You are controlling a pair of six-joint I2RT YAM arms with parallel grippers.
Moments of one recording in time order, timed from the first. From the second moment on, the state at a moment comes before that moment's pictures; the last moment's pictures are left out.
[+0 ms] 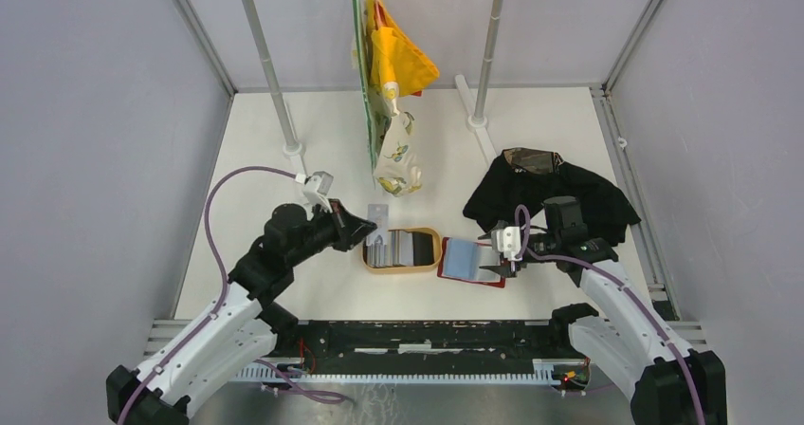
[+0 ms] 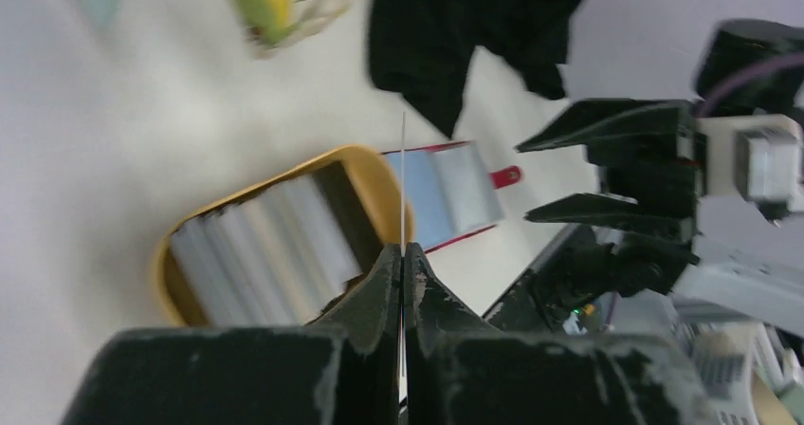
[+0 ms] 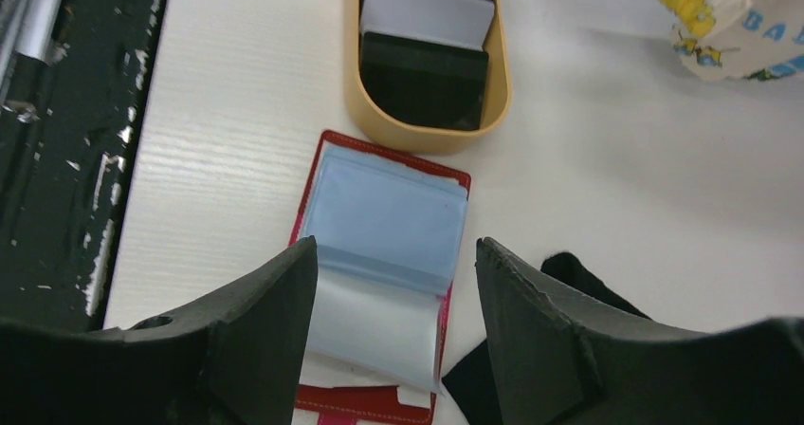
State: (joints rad) left arm -0.56 0.67 0.52 -0.24 0.17 -0.65; right arm 0.22 0.87 0.46 -0.49 -1.01 -1.18
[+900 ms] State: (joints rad) left arm -1.03 1.23 0.38 0.97 0.17 -0.53; right arm 0.20 0.85 0.43 0.10 -1.30 -0.24
